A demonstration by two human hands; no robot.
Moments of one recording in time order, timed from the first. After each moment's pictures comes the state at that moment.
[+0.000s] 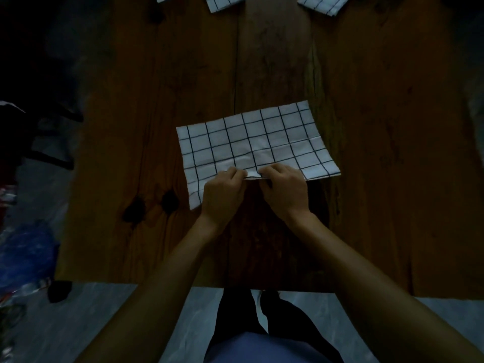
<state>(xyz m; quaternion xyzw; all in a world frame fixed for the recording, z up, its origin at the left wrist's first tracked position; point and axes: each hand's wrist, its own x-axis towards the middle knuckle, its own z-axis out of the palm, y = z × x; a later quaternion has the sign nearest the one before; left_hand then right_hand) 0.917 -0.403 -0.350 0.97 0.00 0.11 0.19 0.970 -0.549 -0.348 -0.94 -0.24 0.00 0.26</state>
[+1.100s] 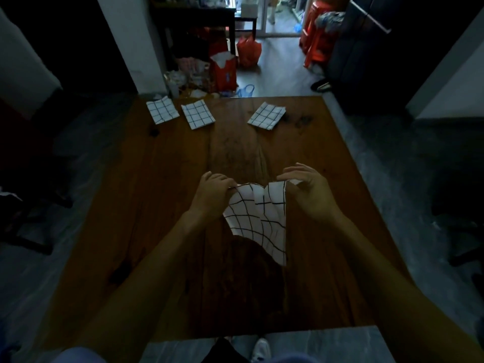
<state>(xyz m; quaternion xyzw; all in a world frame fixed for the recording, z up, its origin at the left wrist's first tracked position) 1.000 -0.431 -0.197 0.98 -0.06 0.06 0.18 1.035 -0.678 -0.163 -0.87 -0.23 -0.03 0.43</state>
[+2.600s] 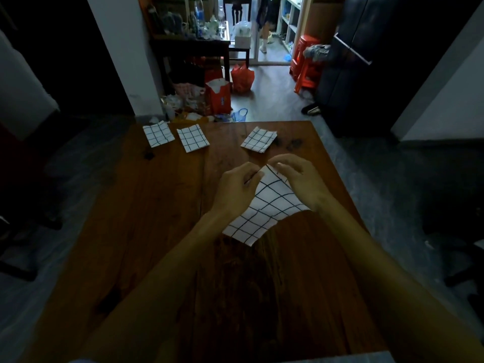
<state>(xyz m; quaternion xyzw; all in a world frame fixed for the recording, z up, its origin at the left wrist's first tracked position) 1.034 -0.491 -0.130 0.86 -0.09 0.21 0.46 1.067 -0.658 -0.089 -0.84 -0.20 0.02 0.51</state>
